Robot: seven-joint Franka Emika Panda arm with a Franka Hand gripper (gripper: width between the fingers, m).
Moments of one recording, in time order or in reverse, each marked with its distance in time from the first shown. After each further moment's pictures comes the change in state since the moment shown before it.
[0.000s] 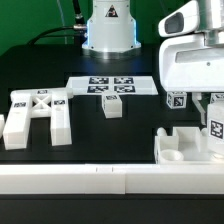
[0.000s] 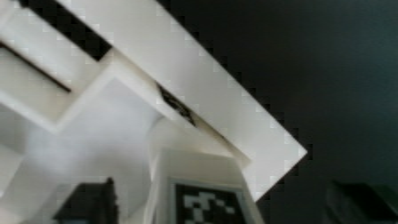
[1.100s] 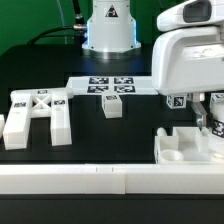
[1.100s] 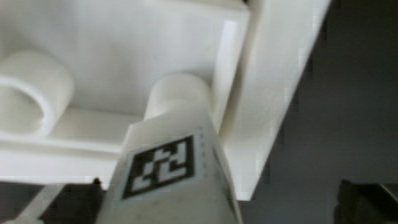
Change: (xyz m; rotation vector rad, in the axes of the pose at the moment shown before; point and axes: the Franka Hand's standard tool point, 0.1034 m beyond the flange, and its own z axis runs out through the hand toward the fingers) arm 0.001 -0.002 -0.005 -0.028 0.005 -0.992
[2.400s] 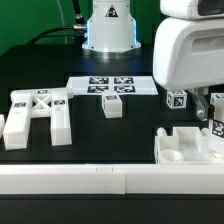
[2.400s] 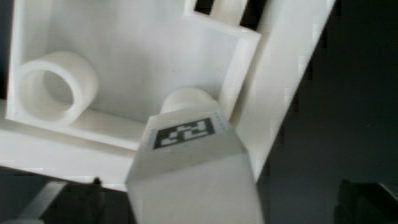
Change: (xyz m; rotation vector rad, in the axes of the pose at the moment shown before) arm 0.006 0.004 -0.012 0.037 -0.221 -0.049
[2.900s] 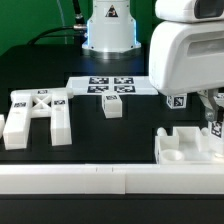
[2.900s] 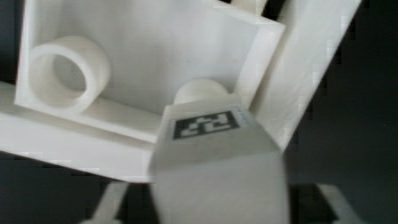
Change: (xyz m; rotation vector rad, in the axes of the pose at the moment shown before) arm 0.003 0.007 0.002 -0.007 0.023 -0.032
